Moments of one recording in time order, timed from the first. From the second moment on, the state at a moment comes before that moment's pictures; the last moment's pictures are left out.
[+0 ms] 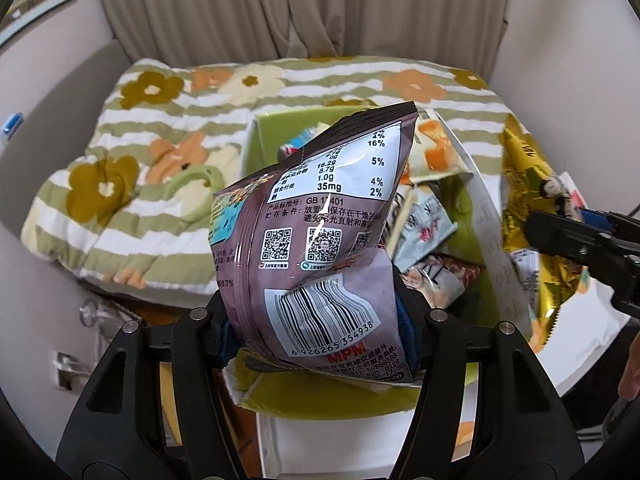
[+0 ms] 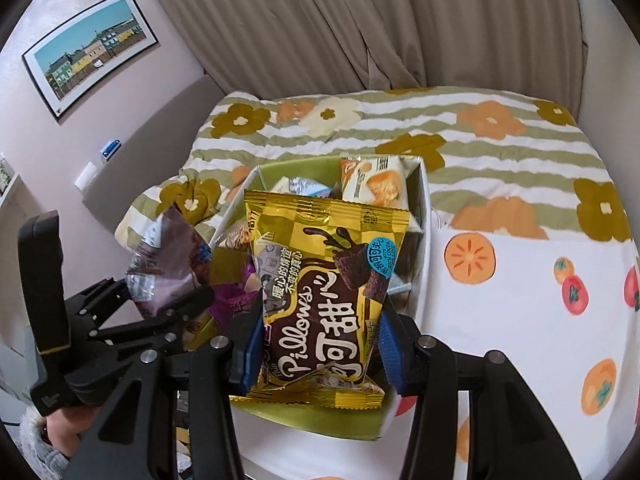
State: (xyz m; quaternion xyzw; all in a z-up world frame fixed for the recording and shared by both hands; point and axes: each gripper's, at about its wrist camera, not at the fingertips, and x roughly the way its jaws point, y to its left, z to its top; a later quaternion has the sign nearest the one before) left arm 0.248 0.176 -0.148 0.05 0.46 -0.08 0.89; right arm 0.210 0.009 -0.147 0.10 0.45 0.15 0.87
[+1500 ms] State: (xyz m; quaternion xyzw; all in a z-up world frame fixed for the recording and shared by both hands) left arm 0.159 0.184 -0.100 0.01 0.38 -0.08 0.92; right arm 0.174 0.004 -0.136 0.08 0.41 0.10 0.90
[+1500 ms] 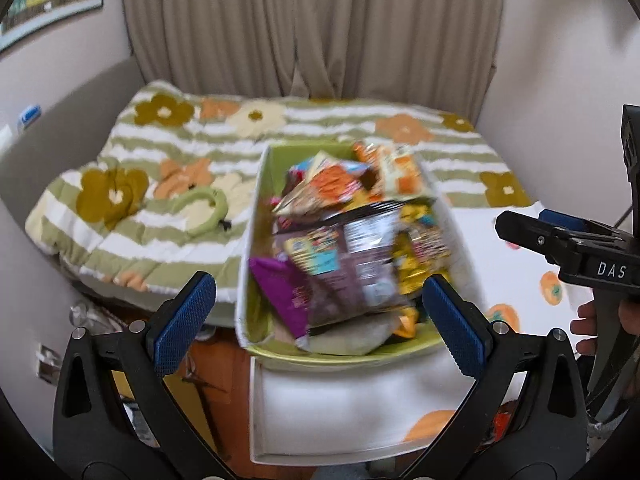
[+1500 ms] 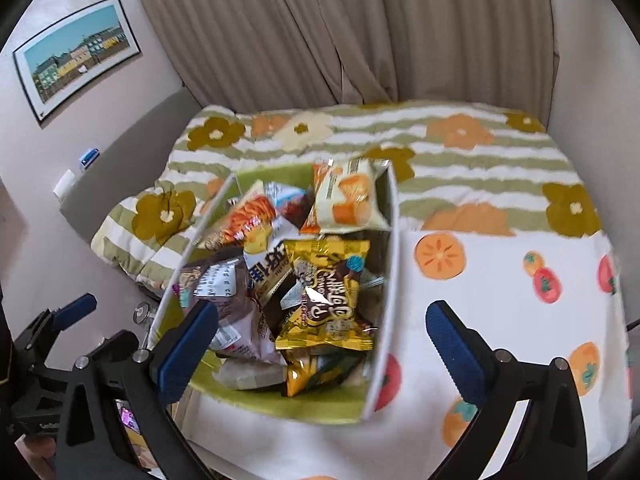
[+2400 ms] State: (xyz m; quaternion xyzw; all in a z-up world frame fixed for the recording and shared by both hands) left arm -0.030 0.078 -0.003 0.02 0.24 -0.10 0.97; right arm -0.048 -0.109 -0.037 0.03 0.29 -0.05 0.96
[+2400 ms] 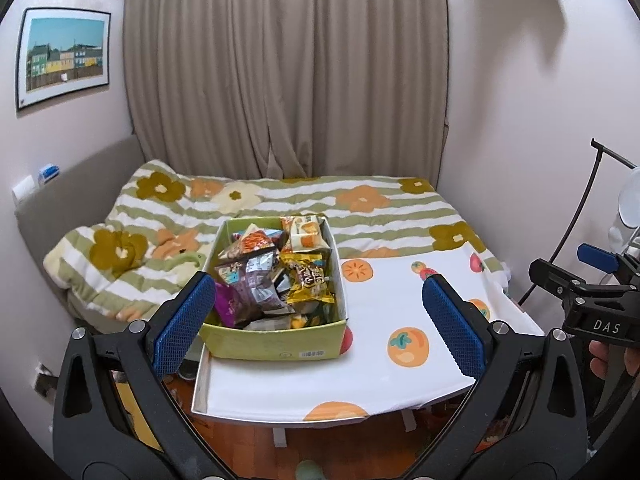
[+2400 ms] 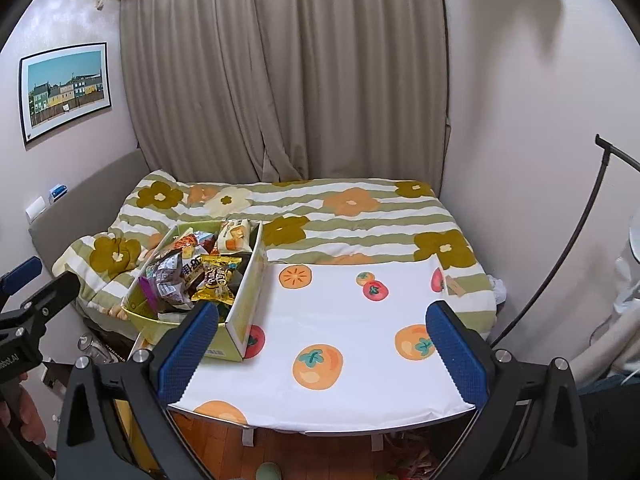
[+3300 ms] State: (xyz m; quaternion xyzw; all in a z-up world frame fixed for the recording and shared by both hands) left arm -0.034 0.077 -0.002 0.02 0.23 -0.10 0.97; right arm -0.053 -0.114 -0.037 0.03 0.28 -0.06 0.96
